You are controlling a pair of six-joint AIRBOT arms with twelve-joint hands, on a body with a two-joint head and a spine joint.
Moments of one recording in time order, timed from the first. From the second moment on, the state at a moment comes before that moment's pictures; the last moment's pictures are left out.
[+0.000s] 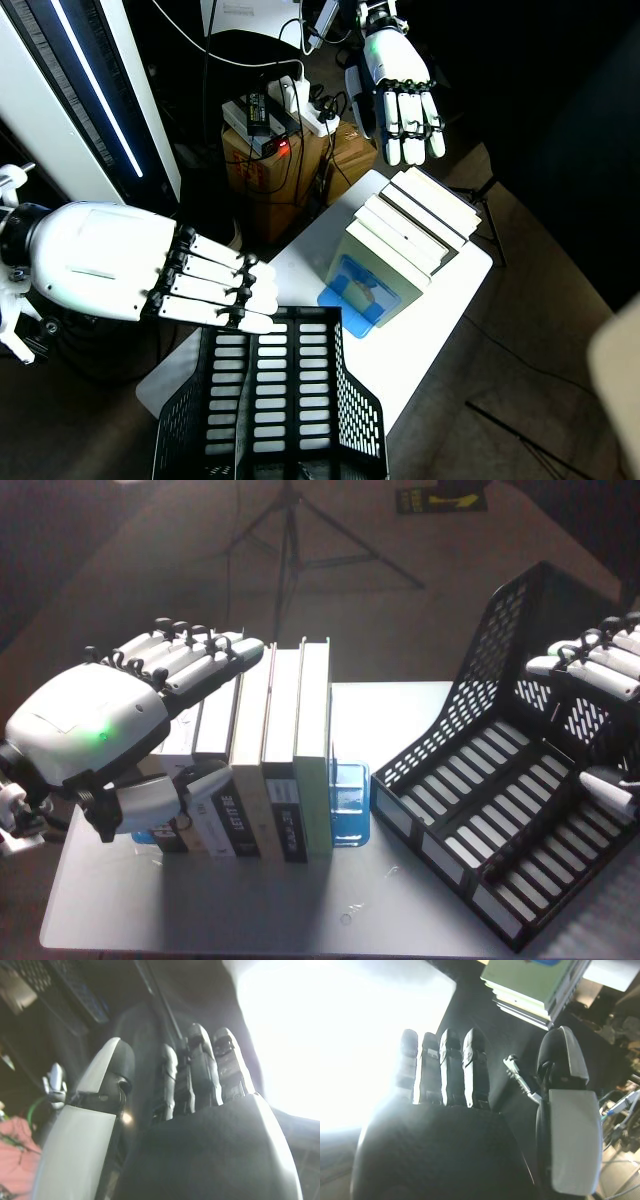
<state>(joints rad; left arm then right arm) 0.95 -1.00 1.09 -0.08 -1.09 0.82 -0.91 -0.87 0.87 0.26 0.92 -1.21</state>
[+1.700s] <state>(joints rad) 0.85 -1.08 1.20 -0.15 -0.69 1.01 -0.90 -0.90 0.89 0.32 0.90 -1.21</state>
